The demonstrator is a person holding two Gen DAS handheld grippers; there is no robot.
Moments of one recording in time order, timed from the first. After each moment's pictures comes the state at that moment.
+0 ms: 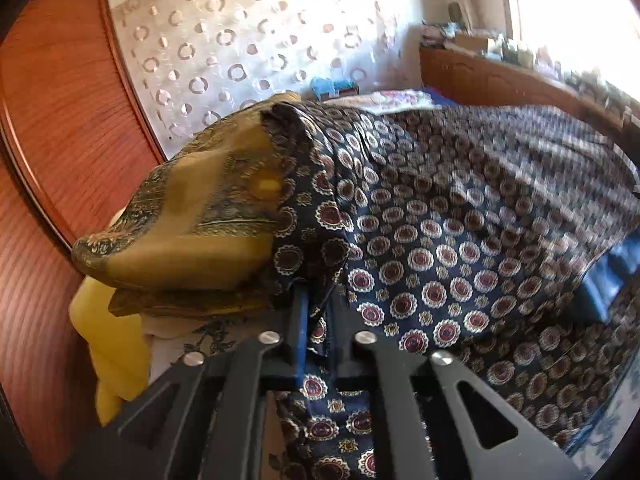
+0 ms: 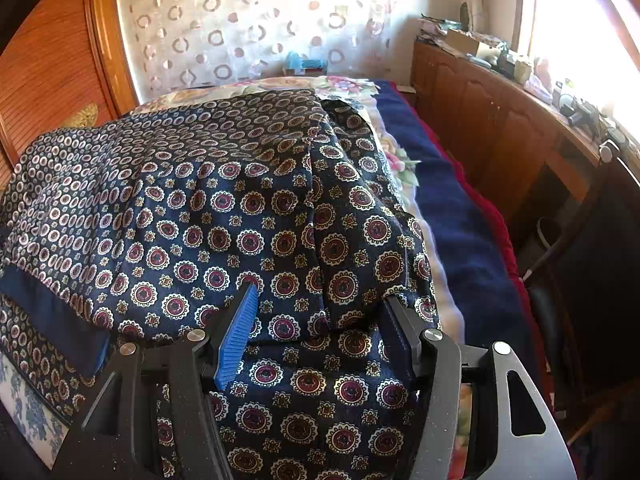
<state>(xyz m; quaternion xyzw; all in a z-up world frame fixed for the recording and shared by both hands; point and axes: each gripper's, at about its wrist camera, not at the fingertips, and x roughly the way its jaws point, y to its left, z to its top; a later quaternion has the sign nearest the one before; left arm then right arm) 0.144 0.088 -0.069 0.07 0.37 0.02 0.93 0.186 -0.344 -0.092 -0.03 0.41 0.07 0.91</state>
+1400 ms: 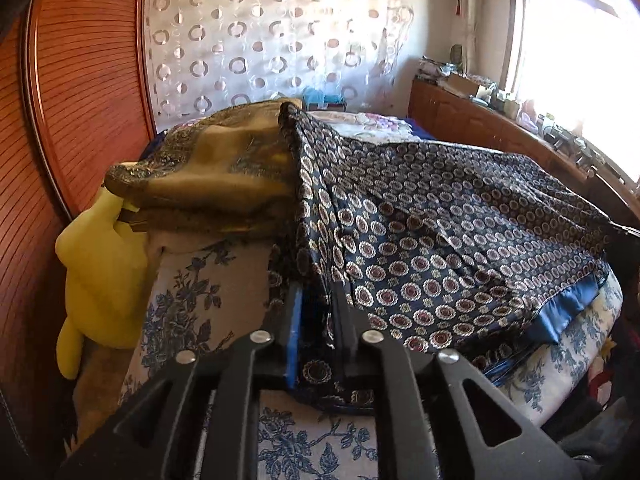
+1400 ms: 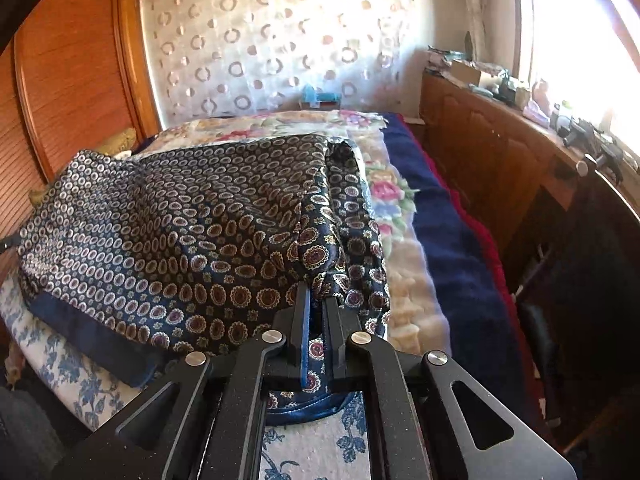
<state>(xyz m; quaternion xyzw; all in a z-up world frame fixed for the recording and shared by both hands) 0.085 0.117 -0.052 -0.03 0.36 -0.02 0.93 0.134 -0.373 -0.043 -0.03 0.35 0.10 0.93</state>
